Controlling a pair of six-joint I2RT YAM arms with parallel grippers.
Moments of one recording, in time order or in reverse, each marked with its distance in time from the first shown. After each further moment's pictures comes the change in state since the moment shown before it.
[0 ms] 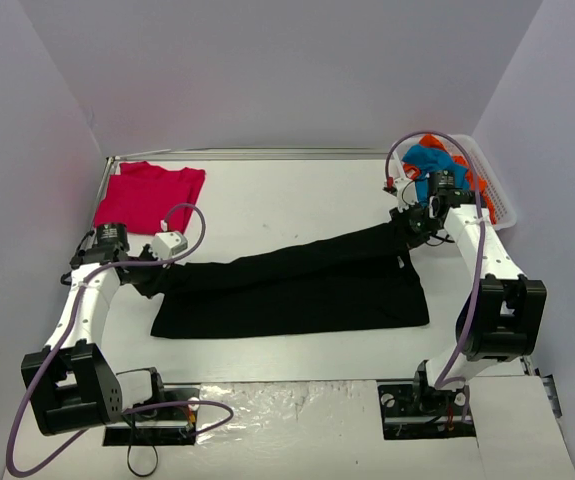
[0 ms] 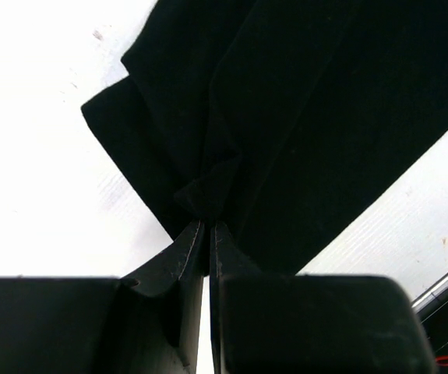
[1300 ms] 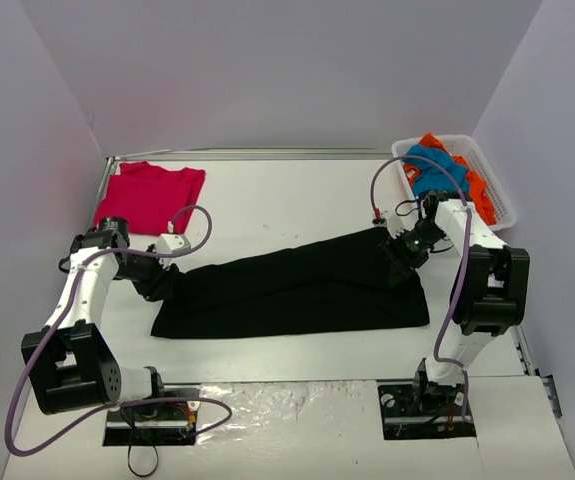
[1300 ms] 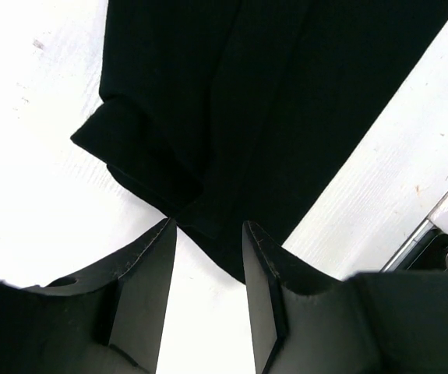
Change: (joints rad) left arm 0.000 0.101 0.109 -0.209 0.040 0.206; right arm -0.014 0.185 -0.006 -0.262 -0.030 -0.281
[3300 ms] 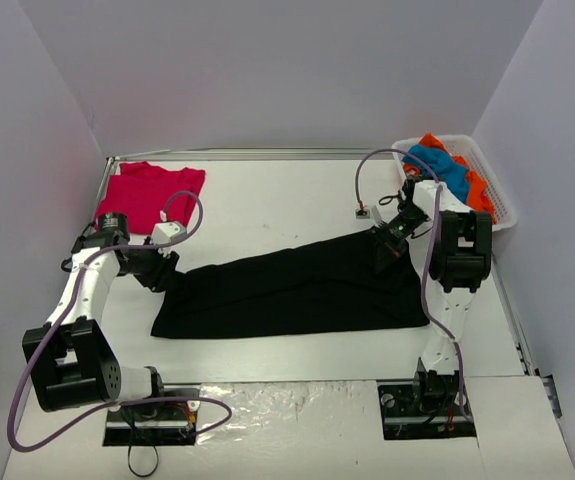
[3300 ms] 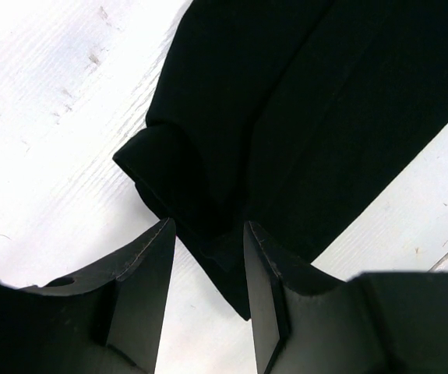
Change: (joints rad) left arm 0.000 0.018 -0.020 0.172 0.018 -0.234; right arm 0.037 0.451 0.377 -0.198 -0.174 -0.209
